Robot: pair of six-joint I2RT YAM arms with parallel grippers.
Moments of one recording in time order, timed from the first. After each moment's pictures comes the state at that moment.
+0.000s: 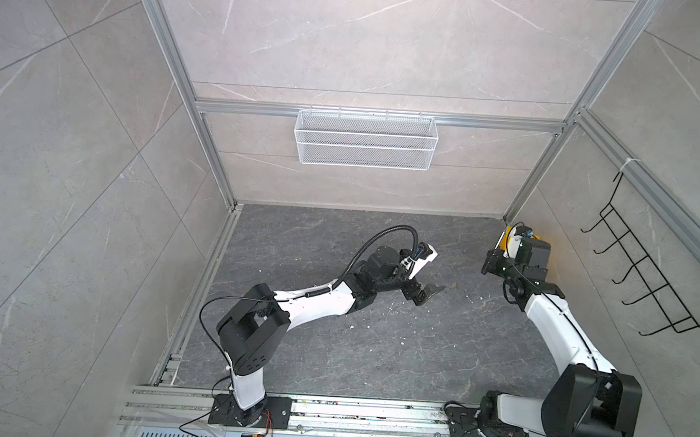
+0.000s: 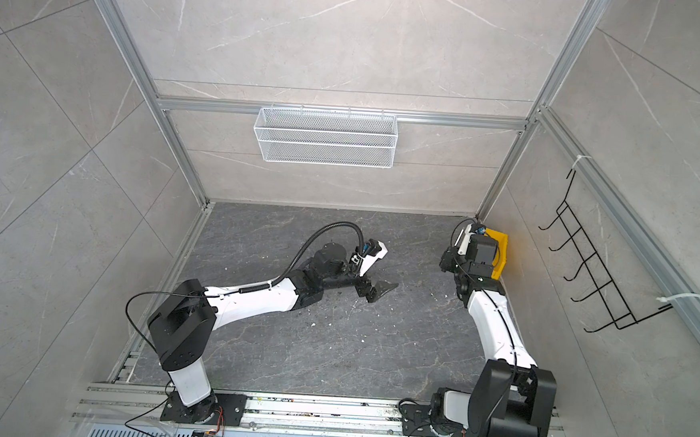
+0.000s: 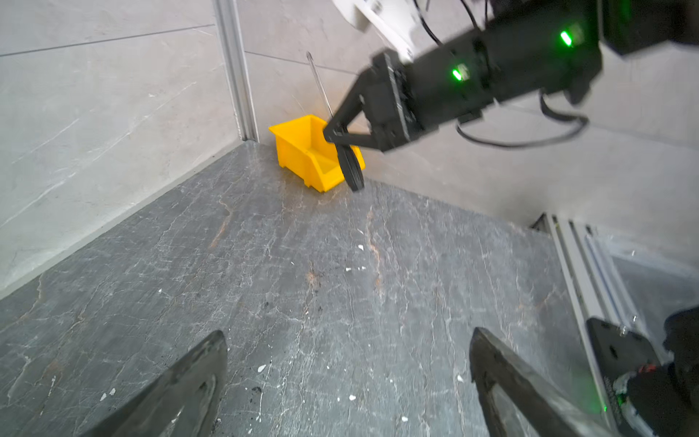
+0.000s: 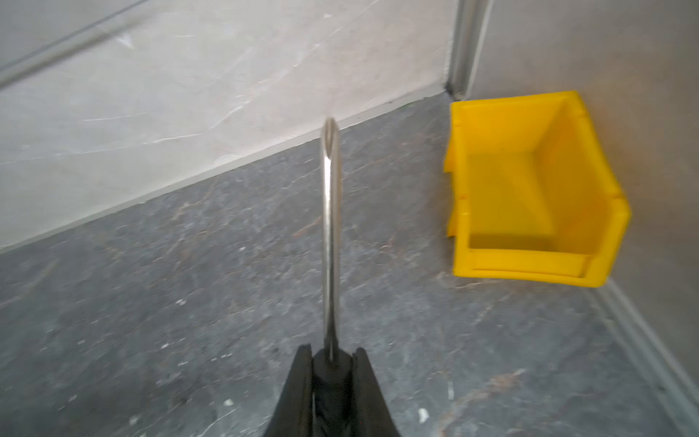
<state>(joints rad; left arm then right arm) -0.94 1.79 1.23 0.30 0.32 0.06 -0.17 1.33 0.96 -0.20 -0.07 0.19</state>
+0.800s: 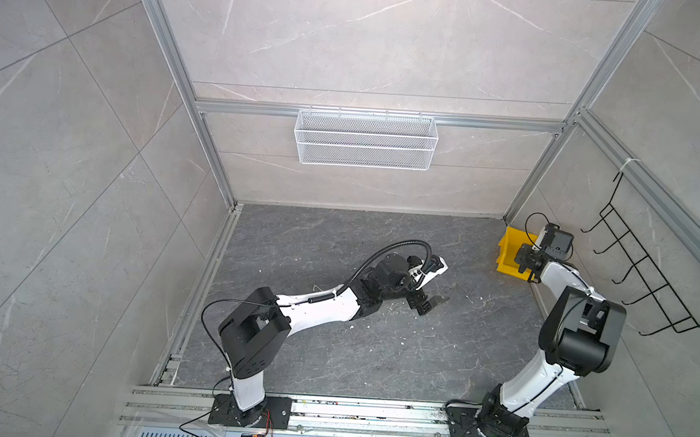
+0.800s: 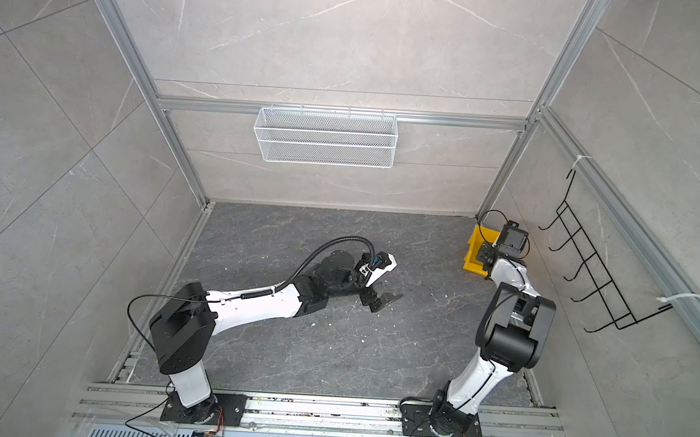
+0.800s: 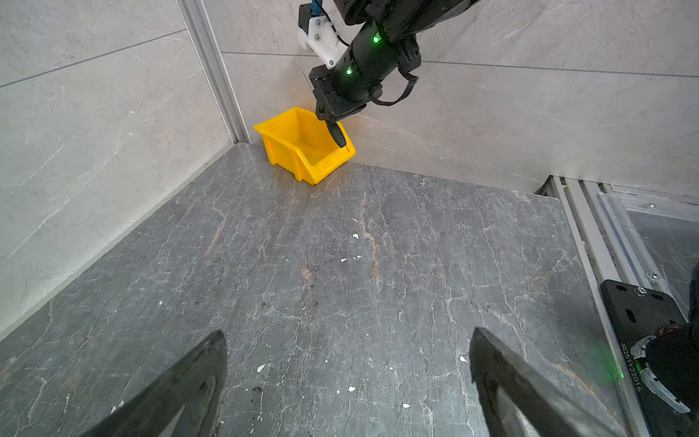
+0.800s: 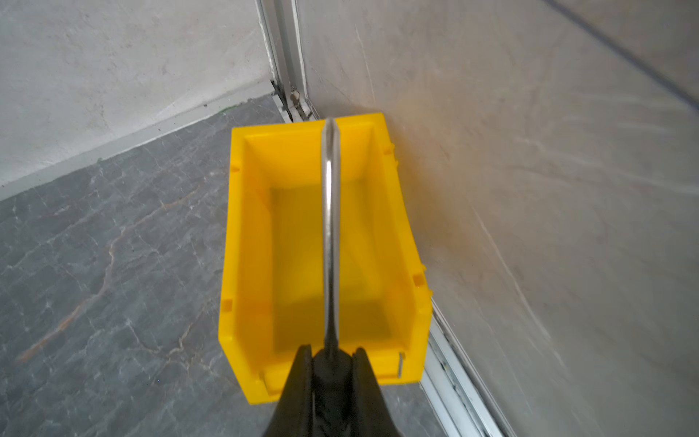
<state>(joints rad) -0.99 1.78 1.24 0.25 0.26 0.16 -0.42 1.84 1.30 -0.13 0.02 0.03</state>
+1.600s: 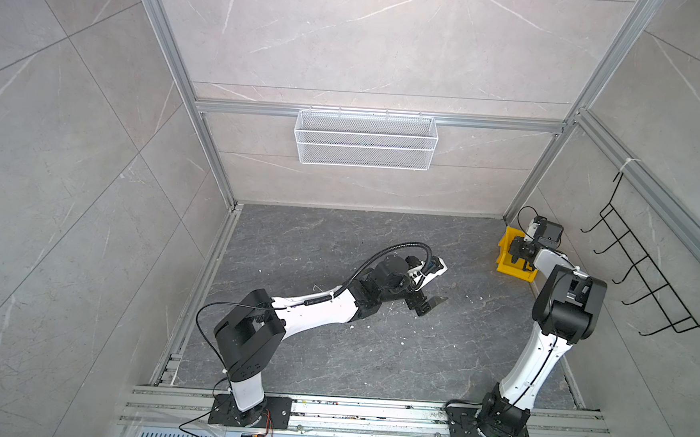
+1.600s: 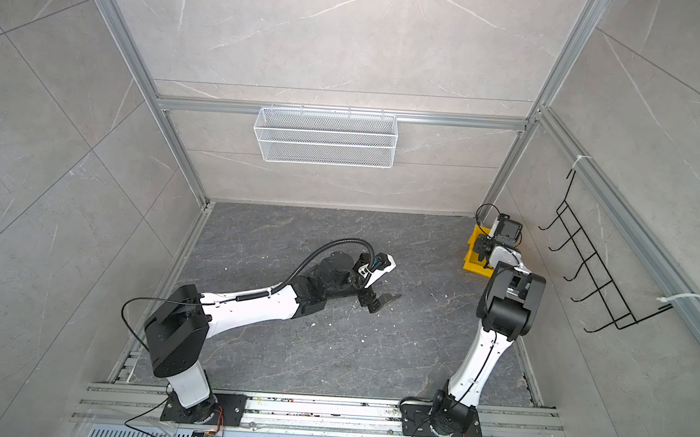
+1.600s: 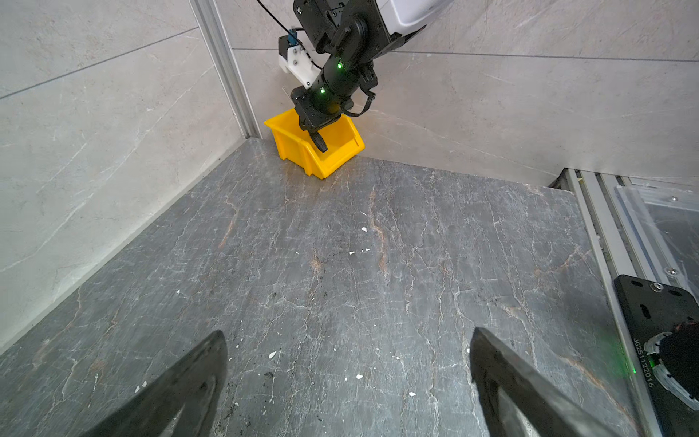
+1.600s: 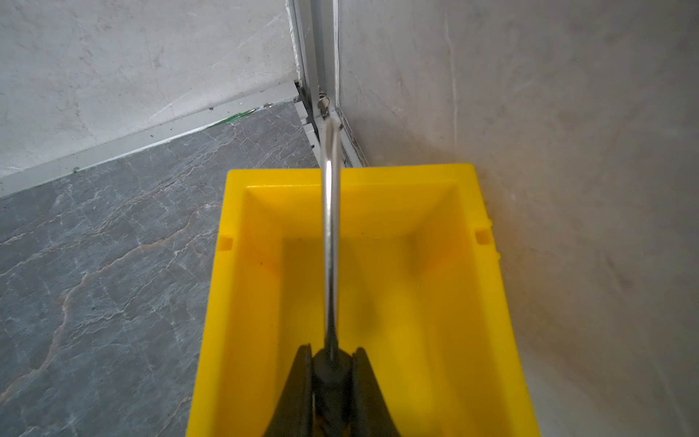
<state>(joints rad) -1.00 1.75 1.23 0.22 0.21 0.18 -0.41 2.15 1.59 -0.15 -0.05 -0.03</state>
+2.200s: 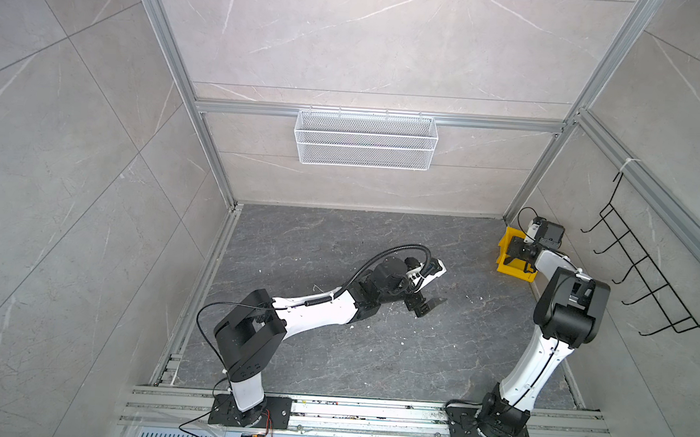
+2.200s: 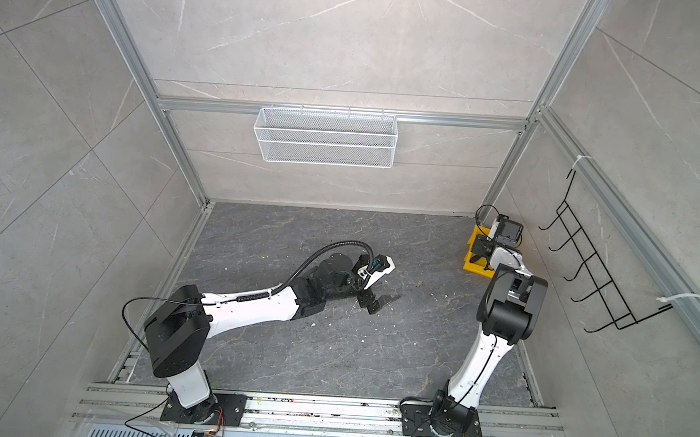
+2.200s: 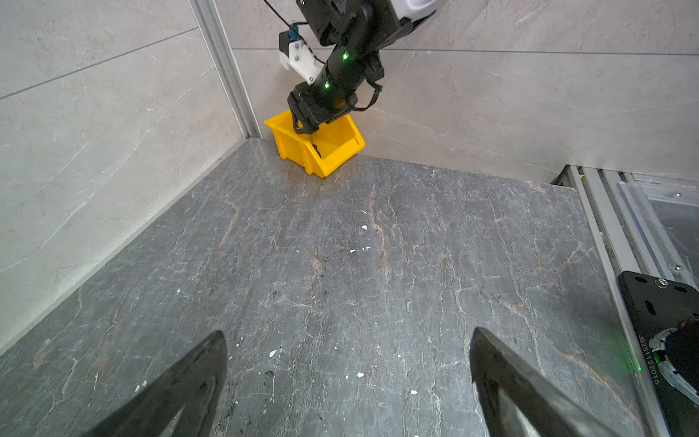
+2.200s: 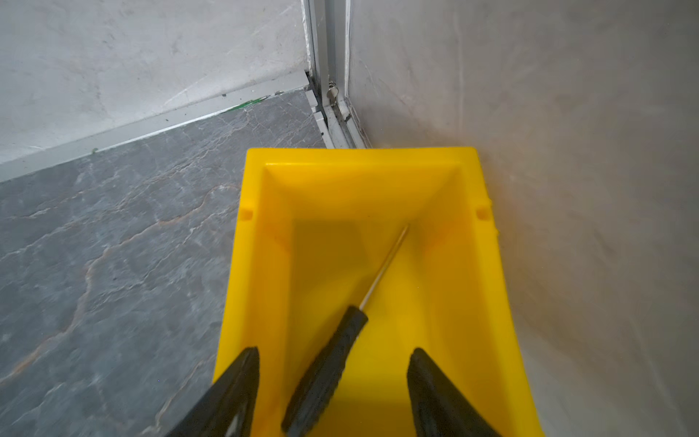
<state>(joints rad) -1.00 1.75 1.20 0.26 0.21 0.18 -0.41 2.04 1.48 -0.15 -0.07 -0.03</state>
